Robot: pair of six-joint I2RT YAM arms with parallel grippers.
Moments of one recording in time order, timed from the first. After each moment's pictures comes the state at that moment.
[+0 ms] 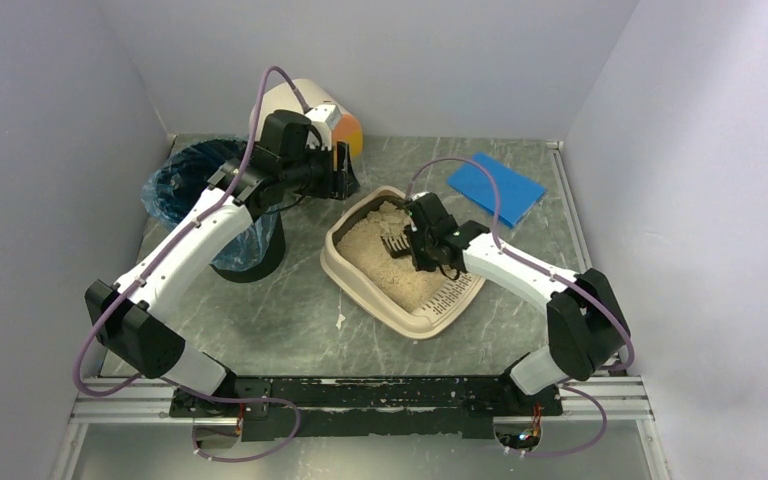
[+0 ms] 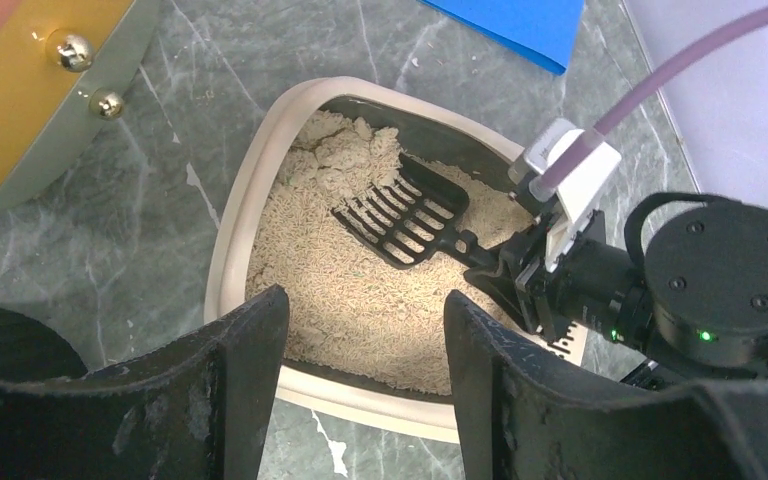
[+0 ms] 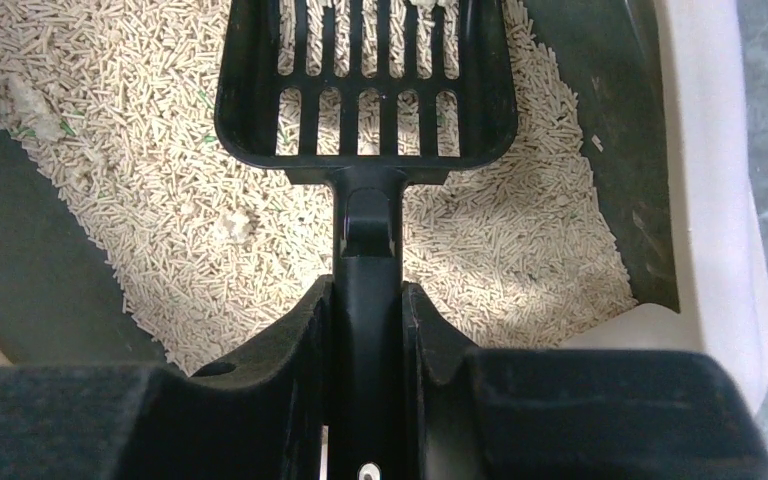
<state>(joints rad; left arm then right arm) -0.57 1.50 1.56 -0.61 0.13 -0.33 0.63 1.50 1.02 -0.52 0.15 0.22</state>
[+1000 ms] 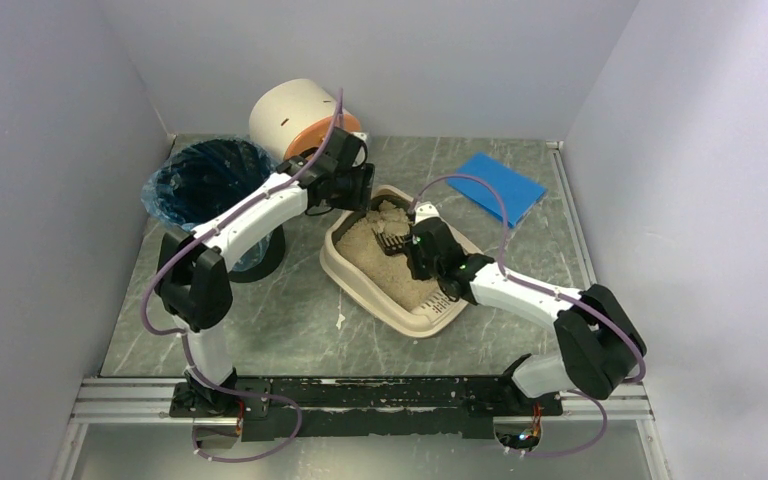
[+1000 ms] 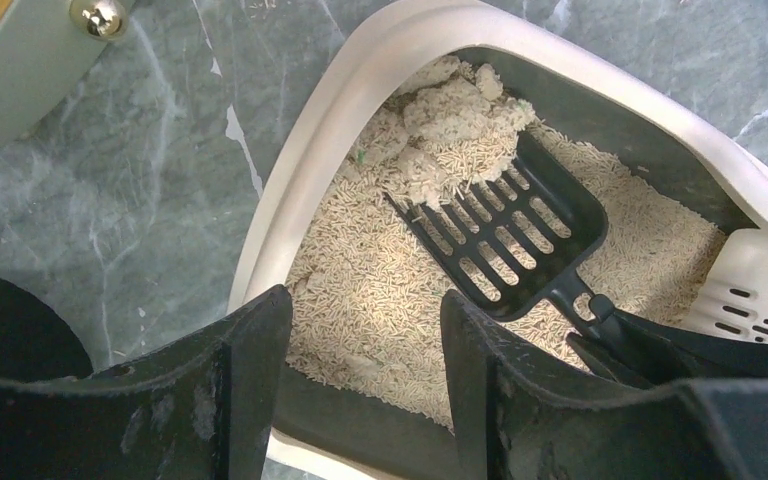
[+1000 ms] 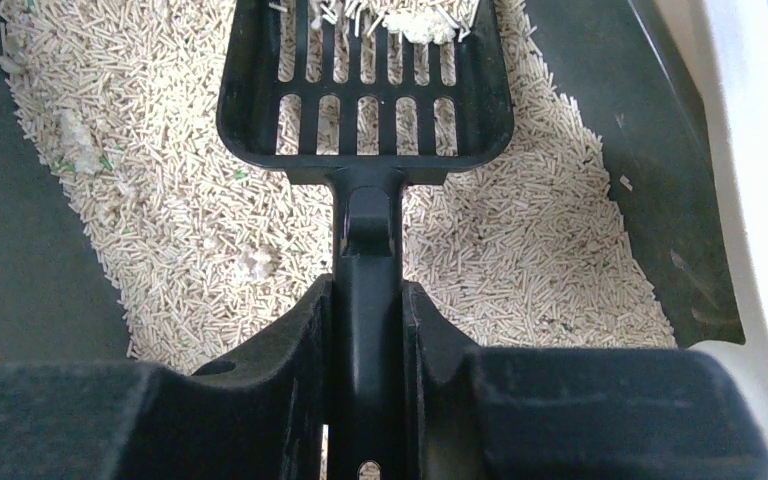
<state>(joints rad) -0.63 1.84 1.65 -0.65 -0.08 -0.36 0.68 1.39 0.73 -0.08 0.21 0.22</state>
